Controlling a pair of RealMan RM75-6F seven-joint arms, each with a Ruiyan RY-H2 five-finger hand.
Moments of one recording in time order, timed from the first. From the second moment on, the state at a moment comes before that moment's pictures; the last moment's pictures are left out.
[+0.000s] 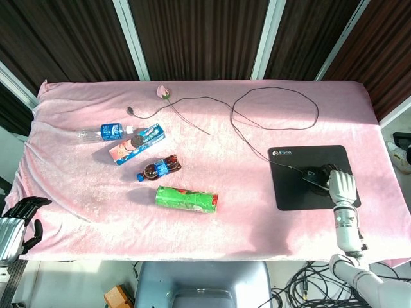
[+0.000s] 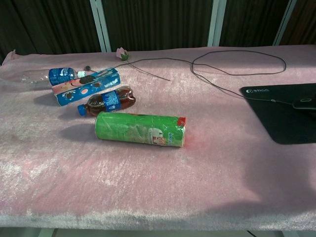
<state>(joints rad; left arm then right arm) -0.10 -1.10 -0.01 -1.53 1.61 1.54 -0.15 0.47 -1.77 0.23 -0.61 -1.19 0.93 0.19</state>
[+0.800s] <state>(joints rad) -0.10 -1.11 0.00 -1.54 1.63 1.56 -0.07 0.13 -1.27 0.07 -1.60 -1.37 1.46 -0.07</state>
